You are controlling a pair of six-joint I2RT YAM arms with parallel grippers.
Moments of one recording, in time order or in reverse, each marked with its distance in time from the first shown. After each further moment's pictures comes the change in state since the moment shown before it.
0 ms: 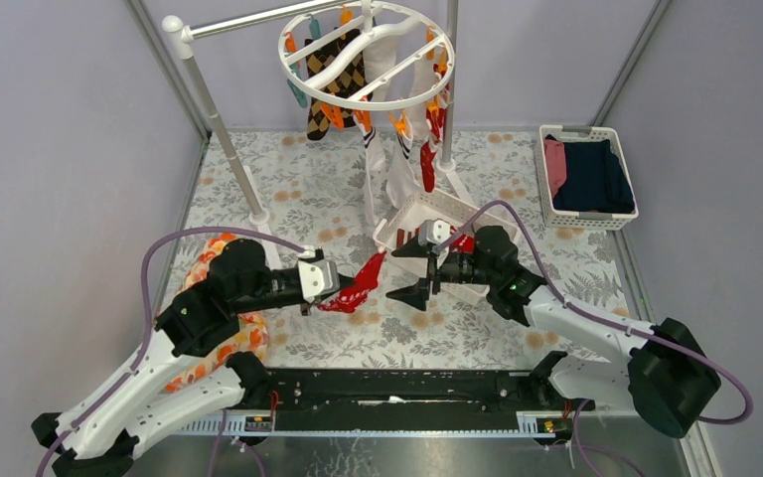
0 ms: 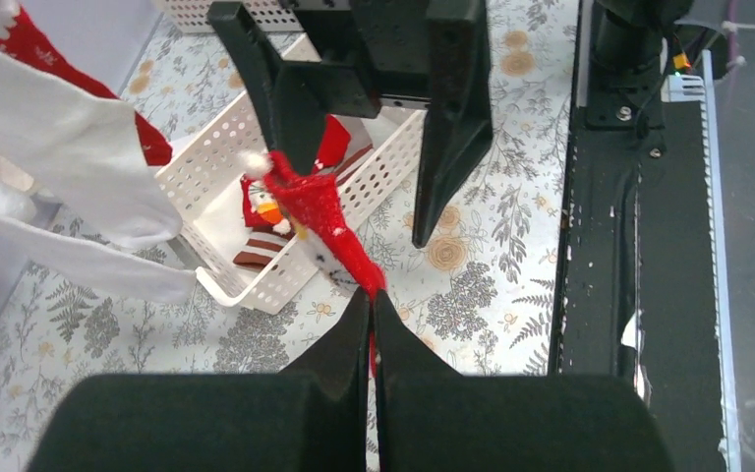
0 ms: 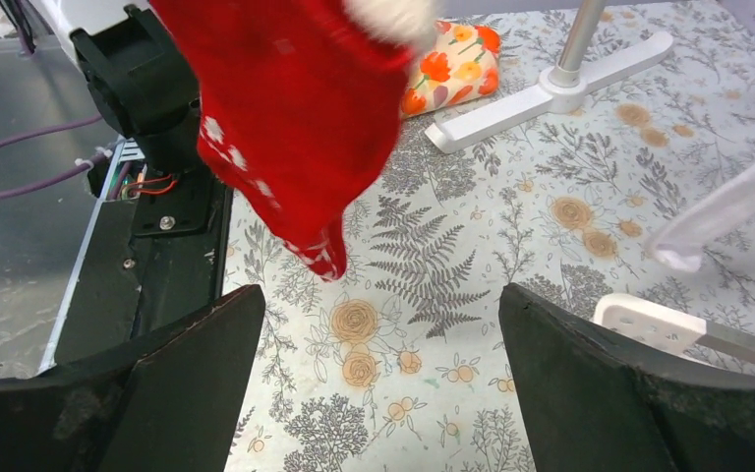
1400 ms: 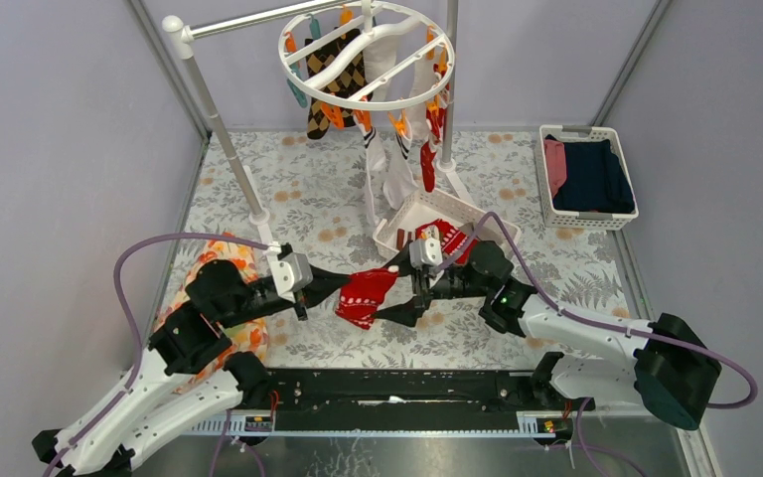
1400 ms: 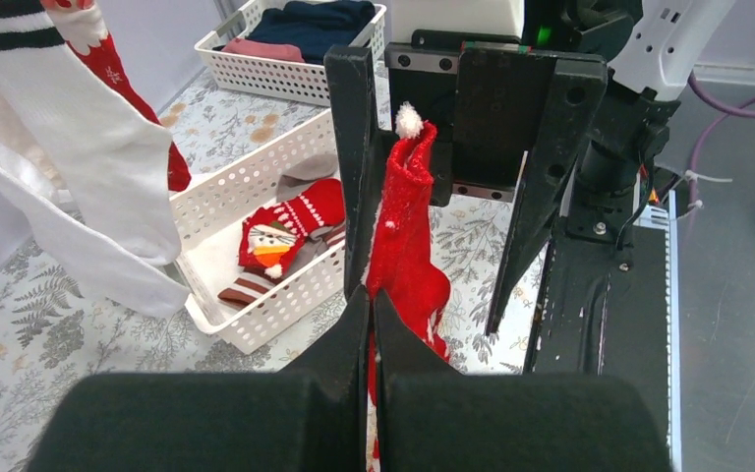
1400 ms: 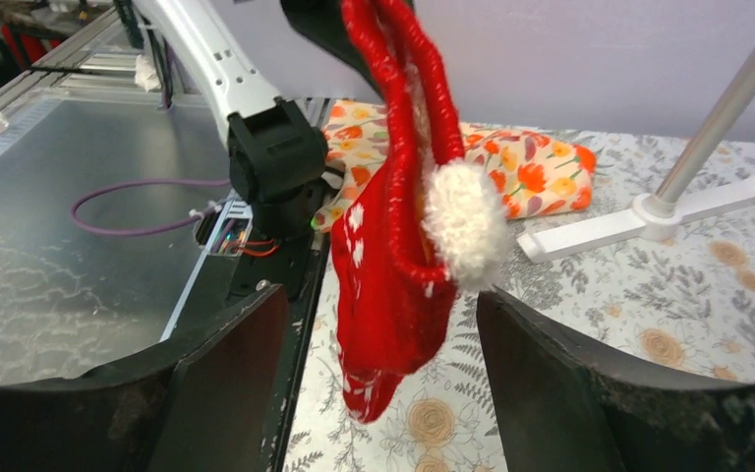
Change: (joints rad) left arm 0.000 -0.152 -0.121 0.190 -0.043 -0.229; right arm 0.175 0.017 0.003 0.180 -0.034 0.081
